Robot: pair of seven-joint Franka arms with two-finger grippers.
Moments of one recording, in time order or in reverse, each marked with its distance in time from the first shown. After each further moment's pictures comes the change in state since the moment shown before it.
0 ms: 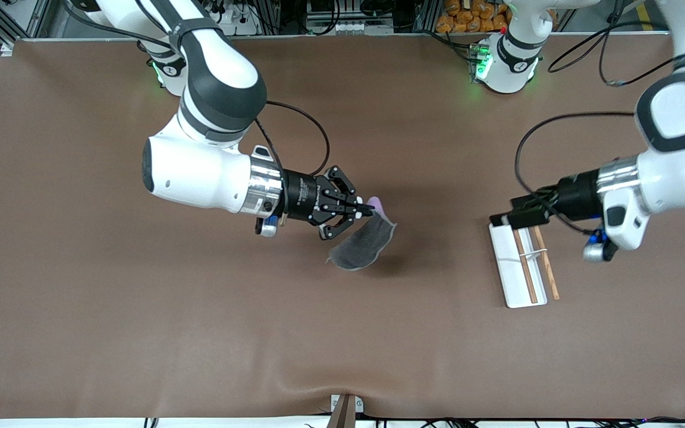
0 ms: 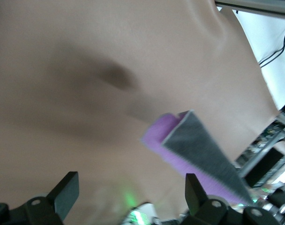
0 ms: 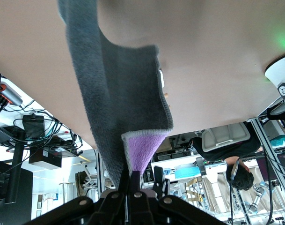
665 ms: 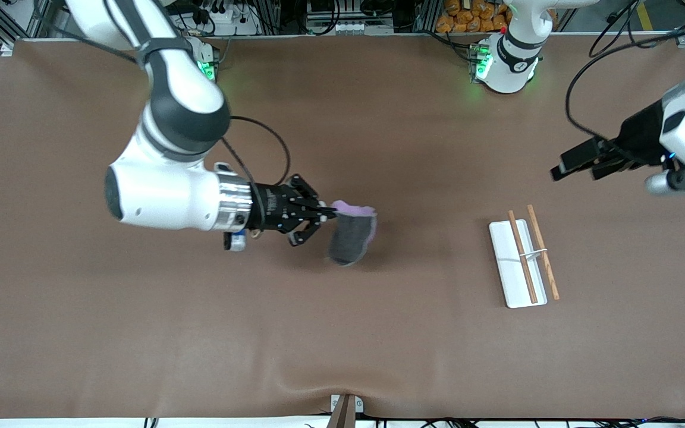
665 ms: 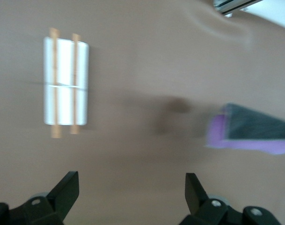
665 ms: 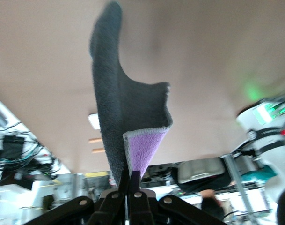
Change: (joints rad) left arm 0.032 -0.209 0.002 0.021 0.351 -0.113 0.278; right arm -0.075 -0.001 0.001 0.000 -0.109 -0.161 -0.086
